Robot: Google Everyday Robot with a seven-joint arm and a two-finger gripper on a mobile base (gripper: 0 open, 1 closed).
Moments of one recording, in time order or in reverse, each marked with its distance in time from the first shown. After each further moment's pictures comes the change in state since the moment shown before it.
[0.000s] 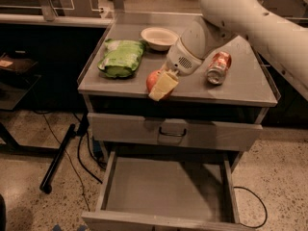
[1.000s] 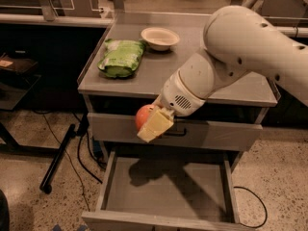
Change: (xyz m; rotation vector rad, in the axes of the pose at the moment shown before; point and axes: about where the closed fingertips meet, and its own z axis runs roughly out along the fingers) arm 0.012 0.131 0.005 -0.071 -0.041 0.069
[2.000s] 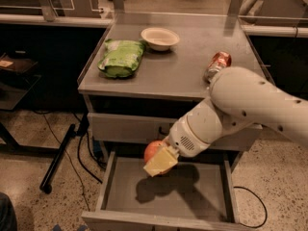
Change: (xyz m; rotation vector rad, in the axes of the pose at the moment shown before) arm 0.072 0.026 0.058 -0.039 0.001 0.234
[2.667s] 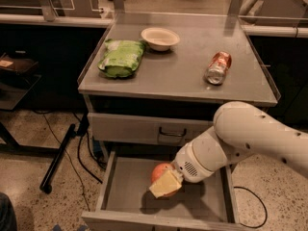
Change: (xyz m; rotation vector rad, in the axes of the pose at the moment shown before) arm 0.060 0.005 0.036 0.016 0.019 0.164
